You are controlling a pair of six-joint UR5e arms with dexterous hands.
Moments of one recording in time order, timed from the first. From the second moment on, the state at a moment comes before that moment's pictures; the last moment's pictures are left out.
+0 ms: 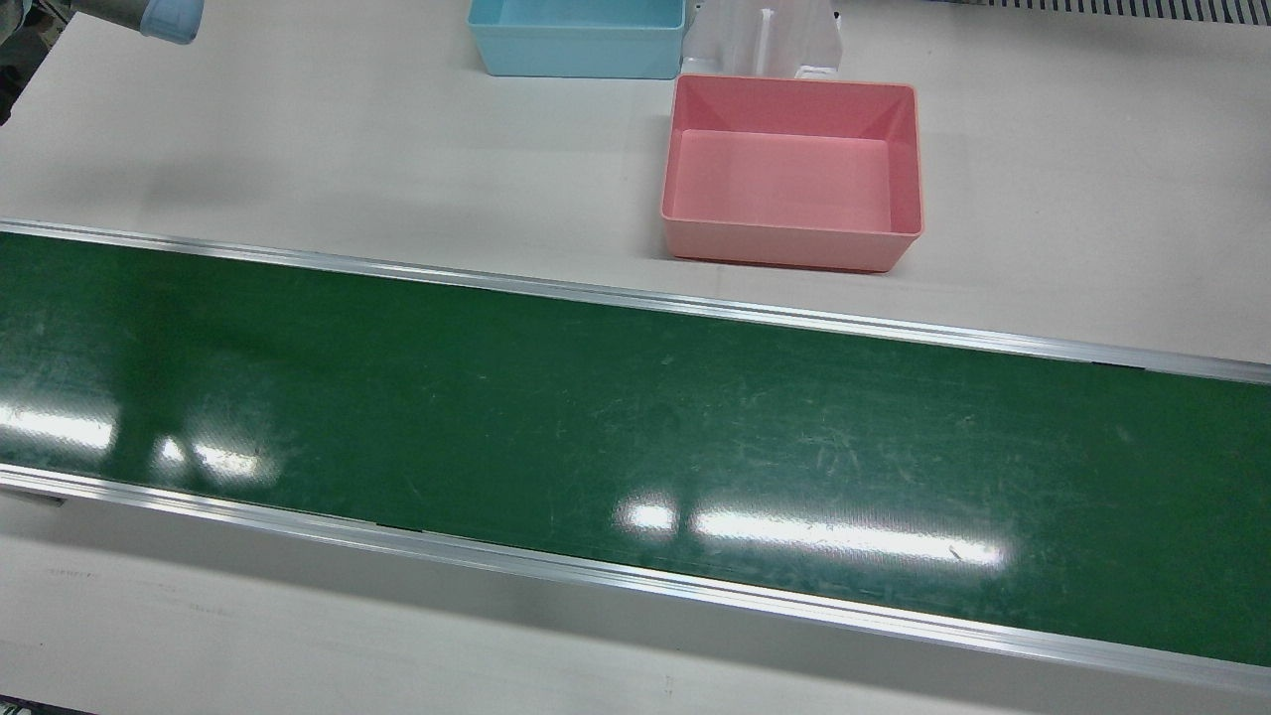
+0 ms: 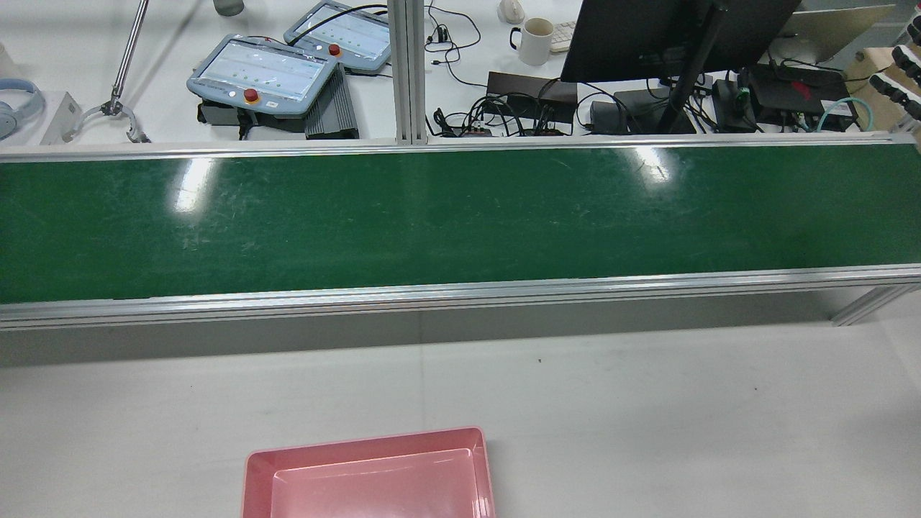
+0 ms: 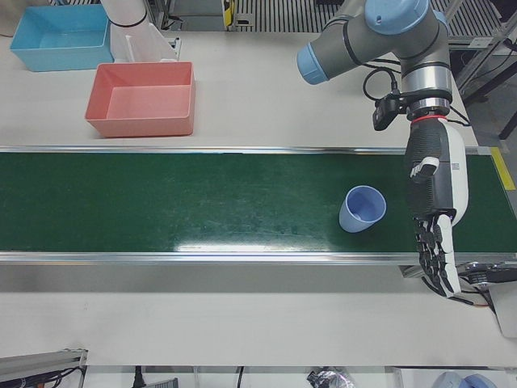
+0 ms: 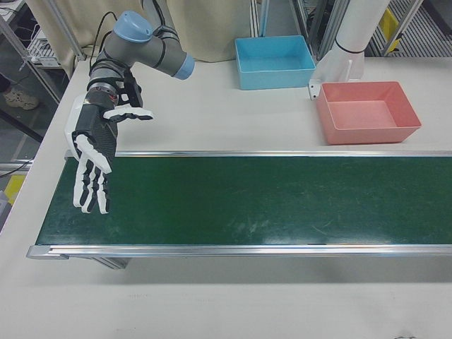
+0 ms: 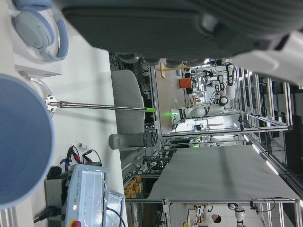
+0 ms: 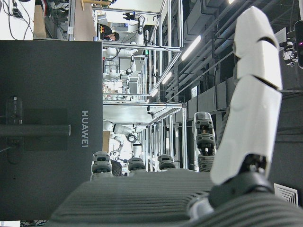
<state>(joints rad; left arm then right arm) -1.42 -1.85 -1.73 0.59 1.61 0.10 1.30 -1.67 1.83 -3.07 -1.28 -0.04</state>
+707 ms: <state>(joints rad) -1.42 -1.85 -1.72 0.59 1.61 0.10 1.30 -1.67 1.83 -3.07 -1.28 -0.04</state>
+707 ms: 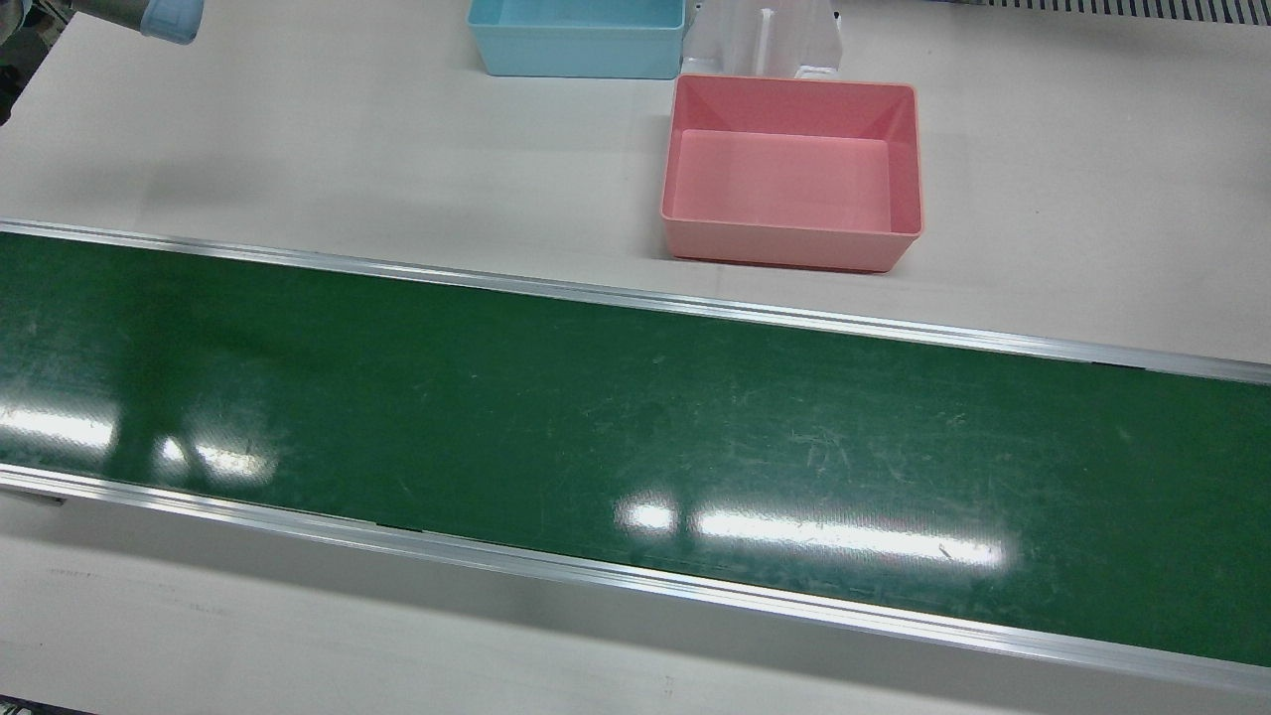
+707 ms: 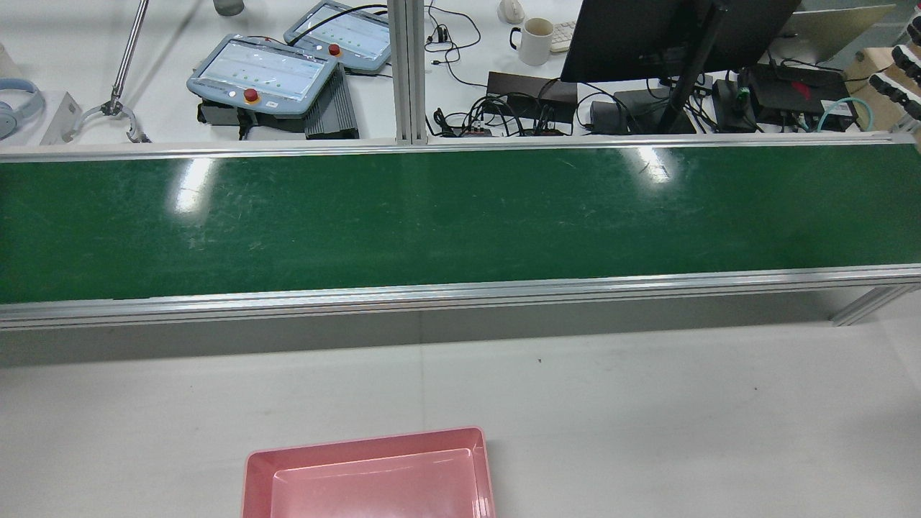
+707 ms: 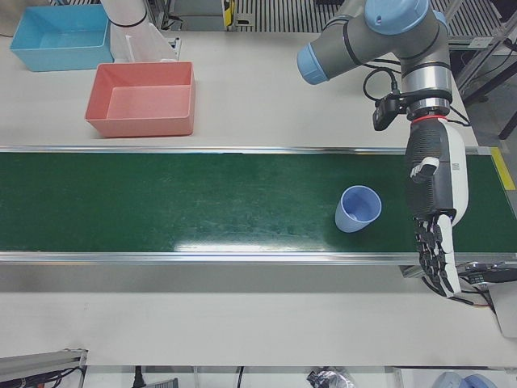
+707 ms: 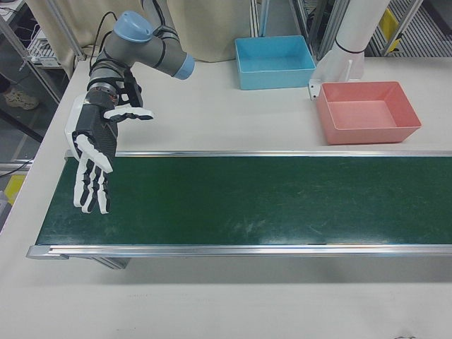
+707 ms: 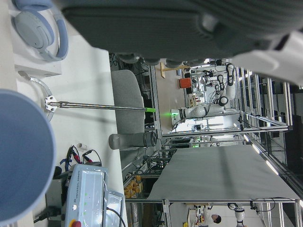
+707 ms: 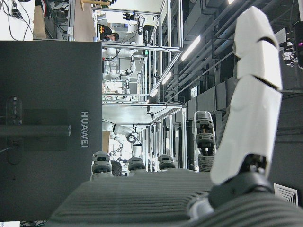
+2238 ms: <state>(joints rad) -1.42 -1.85 -1.73 0.59 1.61 0.10 1.30 -1.67 1.83 -3.07 -1.28 -0.04</state>
